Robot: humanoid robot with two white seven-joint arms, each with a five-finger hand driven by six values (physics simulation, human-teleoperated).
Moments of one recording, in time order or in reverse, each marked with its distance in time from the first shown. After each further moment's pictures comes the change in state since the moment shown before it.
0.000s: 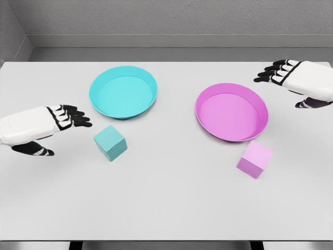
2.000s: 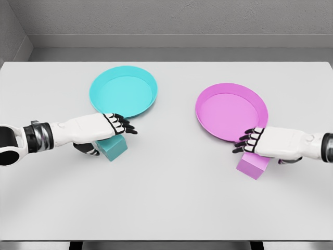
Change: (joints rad) left arm -0.210 -0.378 -0.196 0.128 -0.216 0.158 -0.214; right arm 0.117 -0.089 0.278 -0.122 0.104 0.000 0.000
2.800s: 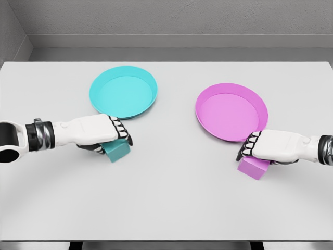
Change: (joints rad) left arm -0.049 -0.005 -0.021 -0.004 -0.026 -0.099 0.006; right arm -0.003 0.006 0.014 0.006 -0.017 0.002 -0.001
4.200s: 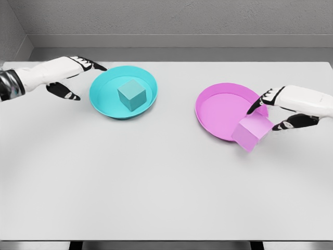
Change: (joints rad) left arm -0.200 -0.090 0.075 0.526 0.220 -0.059 0.005; right arm -0.121 0.010 -0.106 0.180 -0.524 -0.002 0.001
